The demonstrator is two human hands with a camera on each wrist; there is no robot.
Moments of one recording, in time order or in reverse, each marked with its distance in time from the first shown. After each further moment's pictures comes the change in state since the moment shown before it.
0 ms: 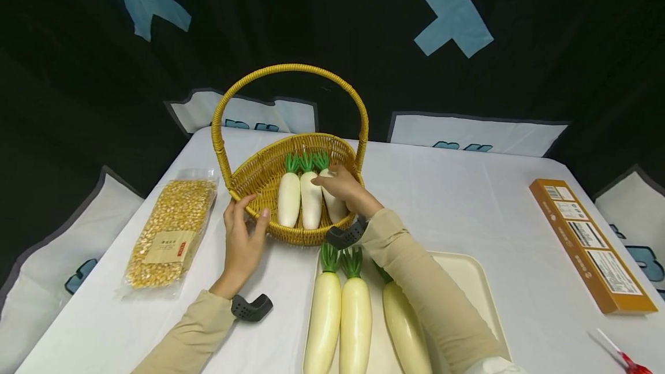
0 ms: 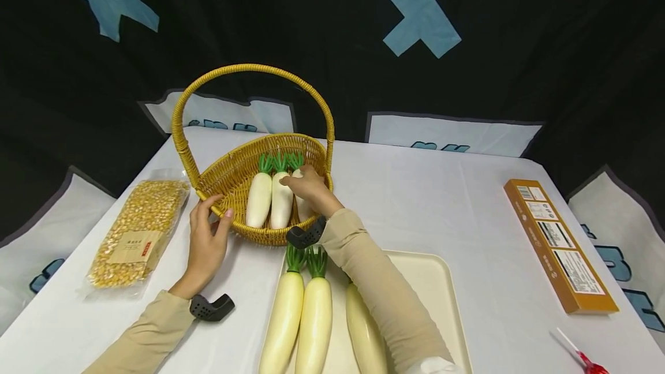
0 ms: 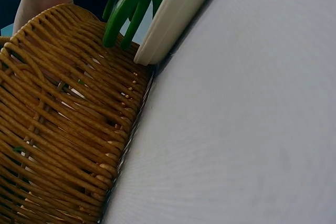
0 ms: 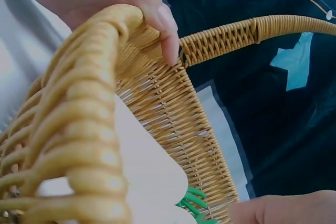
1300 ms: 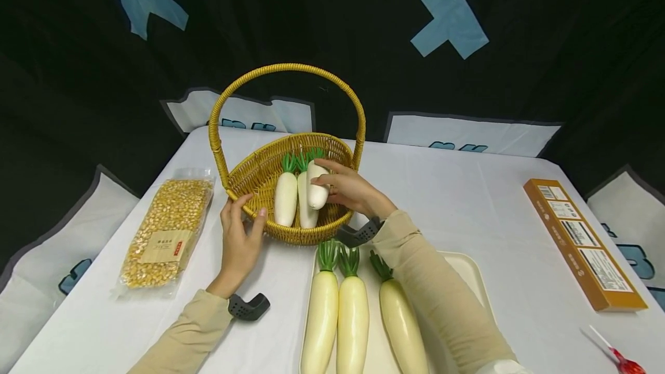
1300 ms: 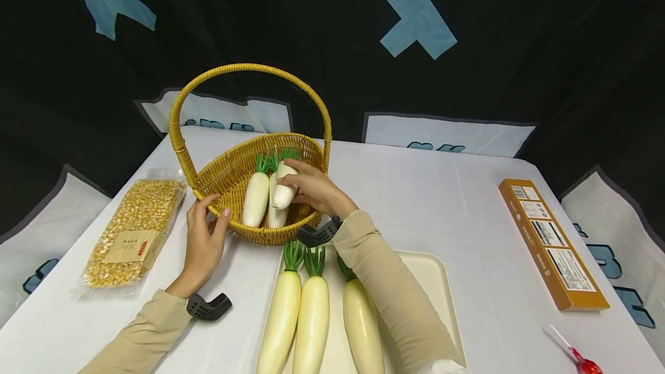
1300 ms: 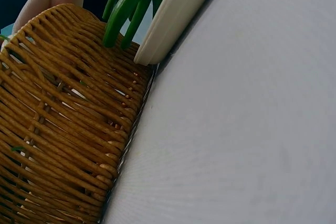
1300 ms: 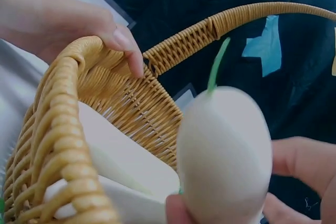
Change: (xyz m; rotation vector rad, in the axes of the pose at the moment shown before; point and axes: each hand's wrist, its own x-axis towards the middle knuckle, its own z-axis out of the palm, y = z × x) left_hand 0.000 0.000 0.000 0.005 0.008 -0.002; right_hand 0.000 0.015 -0.017 0.371 -0.293 -0.169
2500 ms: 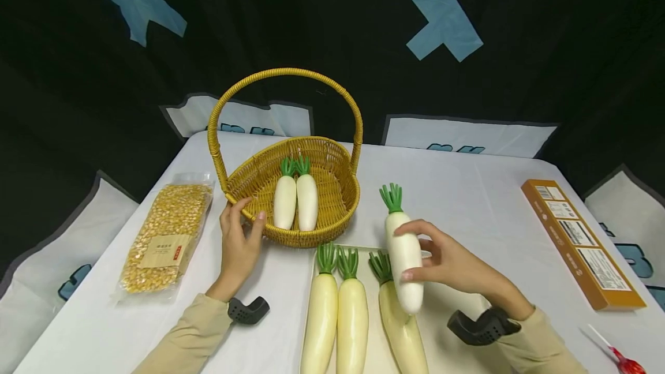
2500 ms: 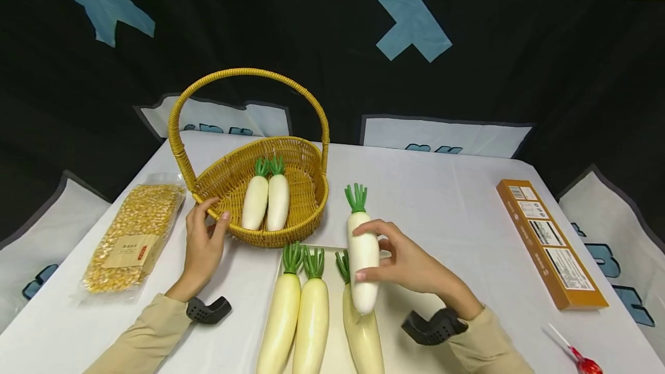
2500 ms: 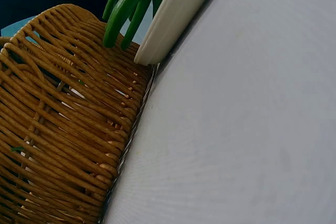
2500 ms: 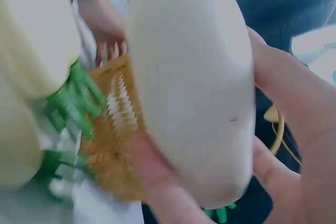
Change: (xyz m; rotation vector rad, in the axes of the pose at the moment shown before) left_hand -0.001 -0.001 0.000 -0.002 0.001 0.007; right_hand -0.184 0.044 -0.059 -0.413 -0.066 -0.239
